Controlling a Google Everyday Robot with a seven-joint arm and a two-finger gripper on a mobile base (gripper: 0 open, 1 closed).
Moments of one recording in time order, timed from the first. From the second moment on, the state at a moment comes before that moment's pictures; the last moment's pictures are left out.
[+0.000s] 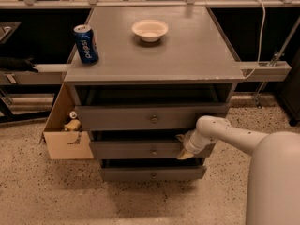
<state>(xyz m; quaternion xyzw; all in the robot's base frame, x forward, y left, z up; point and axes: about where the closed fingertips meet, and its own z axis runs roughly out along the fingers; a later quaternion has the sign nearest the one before) 0.637 -0.144 0.389 -0.73 0.65 0.07 0.20</state>
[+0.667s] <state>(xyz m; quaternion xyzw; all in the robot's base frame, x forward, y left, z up) 0.639 -0.144 0.401 -0.73 0.65 0.07 0.20</state>
